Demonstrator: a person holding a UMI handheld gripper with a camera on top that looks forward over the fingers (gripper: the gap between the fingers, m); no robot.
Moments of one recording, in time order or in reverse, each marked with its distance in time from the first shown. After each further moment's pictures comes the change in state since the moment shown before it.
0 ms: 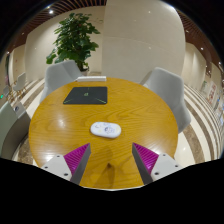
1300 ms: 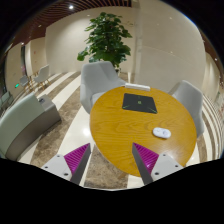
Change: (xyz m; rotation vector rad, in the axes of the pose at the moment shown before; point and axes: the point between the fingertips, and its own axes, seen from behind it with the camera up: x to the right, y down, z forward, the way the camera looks) arm -0.256 -0.024 -0.150 -0.014 -0.200 -0.116
